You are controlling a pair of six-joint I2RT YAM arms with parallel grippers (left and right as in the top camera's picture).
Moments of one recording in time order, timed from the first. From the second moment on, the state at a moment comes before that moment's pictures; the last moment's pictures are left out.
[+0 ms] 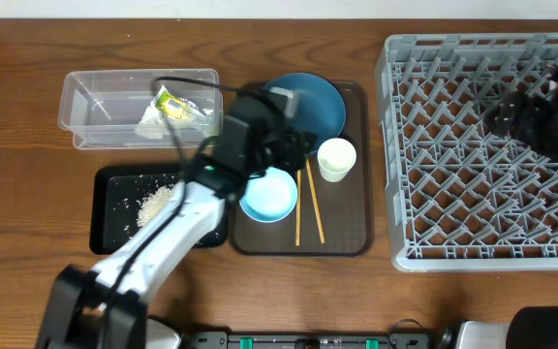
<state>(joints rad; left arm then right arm) -0.48 1.54 0.97 -0.04 0.33 -0.32 -0.33 1.54 1.62 -1.22 -0.31 0.07</state>
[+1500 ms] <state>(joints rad) -0.26 1.53 0.97 -0.06 0.87 -0.69 -0.23 1.54 1.45 -1.27 -0.77 -0.35</state>
